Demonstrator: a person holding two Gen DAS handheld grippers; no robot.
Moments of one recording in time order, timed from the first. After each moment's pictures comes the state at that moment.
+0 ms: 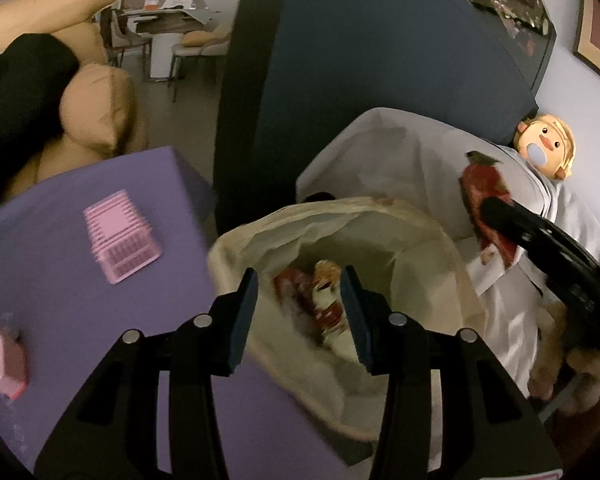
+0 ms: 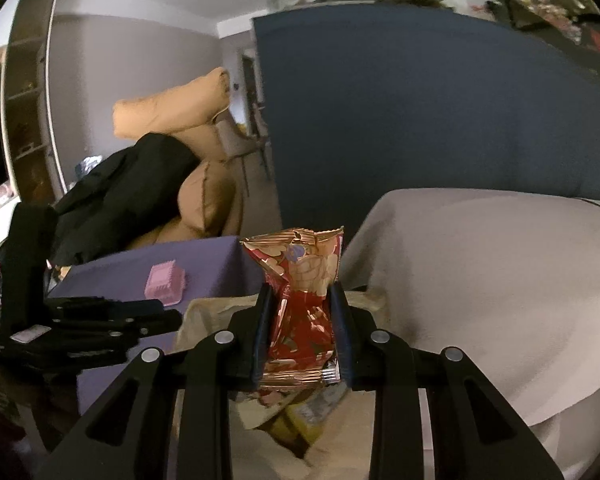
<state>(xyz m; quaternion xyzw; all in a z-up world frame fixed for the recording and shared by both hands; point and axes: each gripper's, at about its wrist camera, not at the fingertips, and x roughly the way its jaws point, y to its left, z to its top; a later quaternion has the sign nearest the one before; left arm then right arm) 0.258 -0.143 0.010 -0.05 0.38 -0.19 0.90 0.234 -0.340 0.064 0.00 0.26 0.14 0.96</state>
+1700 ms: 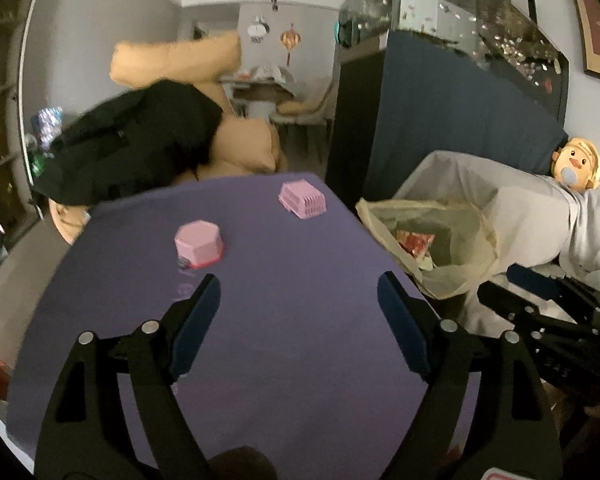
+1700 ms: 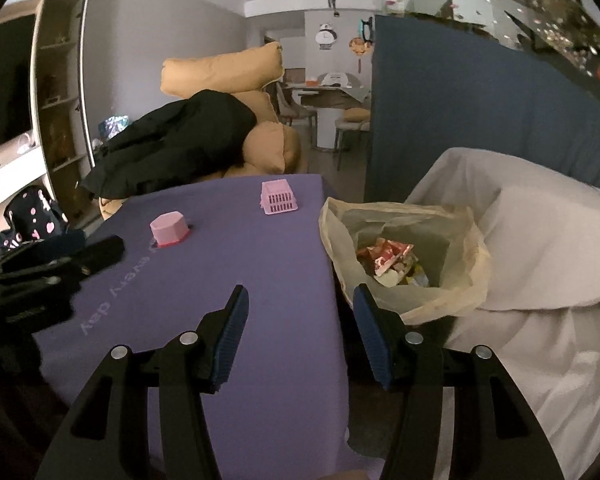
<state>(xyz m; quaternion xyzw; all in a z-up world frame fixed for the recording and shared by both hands) 0.011 -0.030 0.026 -0.03 0.24 -0.01 0.97 0.036 -0.225 0.025 -0.03 0.27 0.14 0.95</state>
